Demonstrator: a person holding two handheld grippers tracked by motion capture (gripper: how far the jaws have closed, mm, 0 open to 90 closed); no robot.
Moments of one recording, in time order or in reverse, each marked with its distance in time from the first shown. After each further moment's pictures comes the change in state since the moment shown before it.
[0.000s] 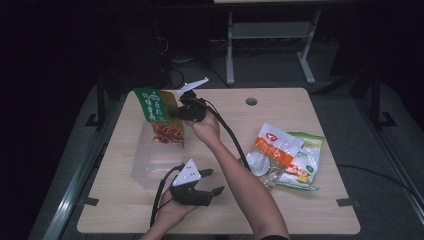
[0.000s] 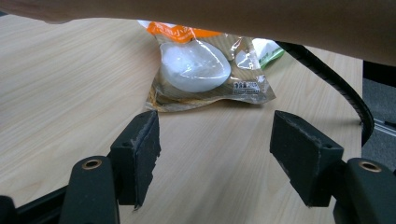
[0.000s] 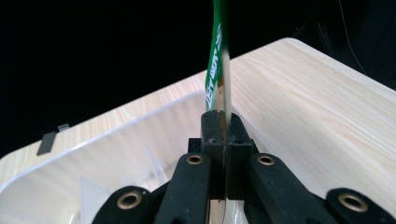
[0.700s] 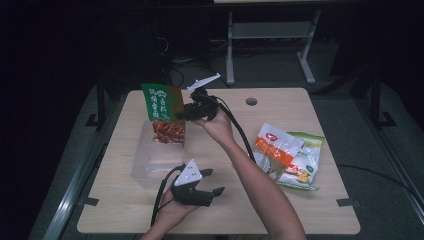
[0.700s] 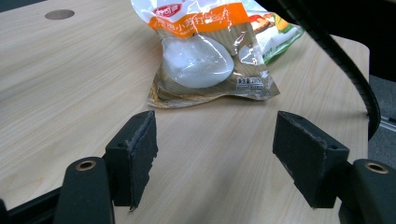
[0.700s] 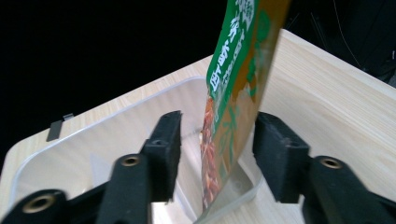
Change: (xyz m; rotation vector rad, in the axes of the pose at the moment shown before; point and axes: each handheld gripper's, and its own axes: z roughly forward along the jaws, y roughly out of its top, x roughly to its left) left arm 0.000 -0.002 0.003 0.013 0.011 0.000; right arm -0.006 -0.001 -0.038 0.032 -0.012 0.019
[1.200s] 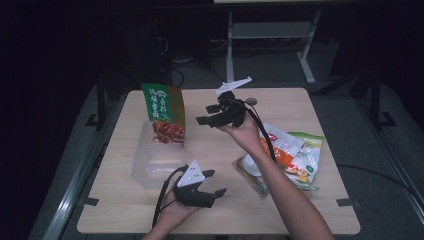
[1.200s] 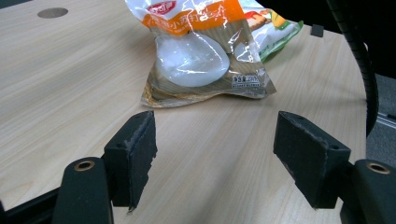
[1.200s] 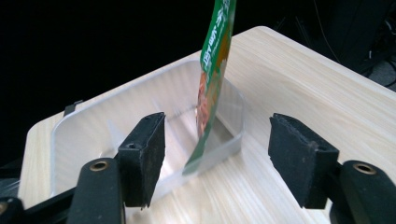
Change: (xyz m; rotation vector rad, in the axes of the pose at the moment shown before) left arm -0.004 0.000 0.005 0.011 -0.009 0.009; right arm 0.003 -0.030 -0.075 -0.025 -0.033 0.003
